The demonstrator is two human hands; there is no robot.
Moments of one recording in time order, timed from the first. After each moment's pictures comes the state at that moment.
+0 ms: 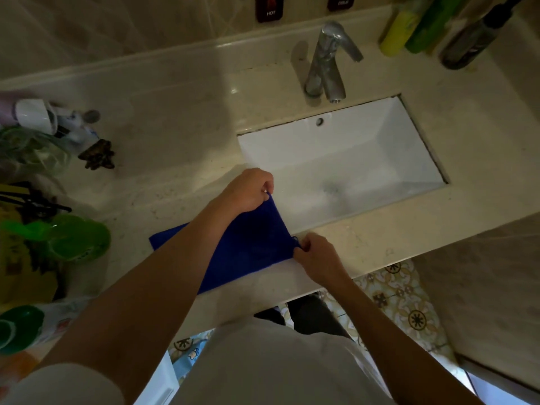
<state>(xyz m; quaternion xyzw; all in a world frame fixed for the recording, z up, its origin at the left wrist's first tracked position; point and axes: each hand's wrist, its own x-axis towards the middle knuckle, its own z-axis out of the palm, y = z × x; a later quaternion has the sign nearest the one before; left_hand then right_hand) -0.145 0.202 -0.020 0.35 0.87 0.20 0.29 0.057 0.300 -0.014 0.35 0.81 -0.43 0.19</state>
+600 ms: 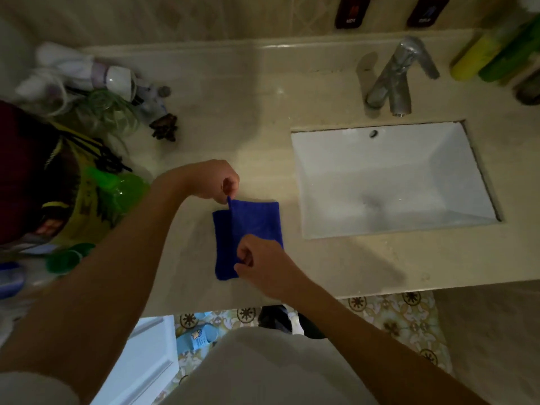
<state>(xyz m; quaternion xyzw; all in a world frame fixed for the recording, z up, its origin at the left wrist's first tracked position) -0.190 0.056 0.032 0.33 0.85 0.12 0.40 0.016 0.179 0.034 0.02 0.85 -0.47 0.24</state>
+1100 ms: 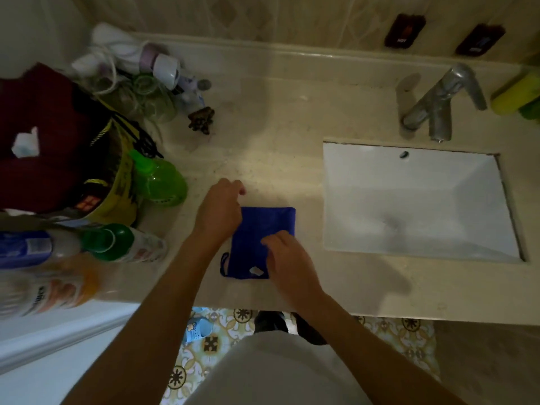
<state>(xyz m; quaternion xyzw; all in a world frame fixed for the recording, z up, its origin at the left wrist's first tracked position) -0.102 0.018 -0.010 0.04 0.96 0.24 0.12 0.017 0.169 -0.021 -0.06 0.95 -0.29 0.07</state>
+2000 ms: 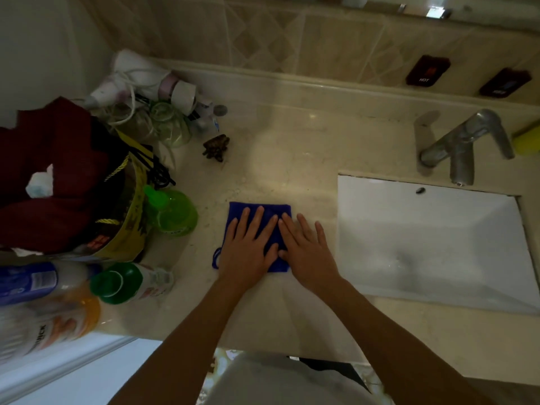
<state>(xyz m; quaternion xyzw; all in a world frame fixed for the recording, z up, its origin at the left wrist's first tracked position) -0.090 0.032 -0.075 0.15 0.98 0.07 0.10 -0.076 0.208 -0.055 -0.14 0.97 -0.03 0.18</state>
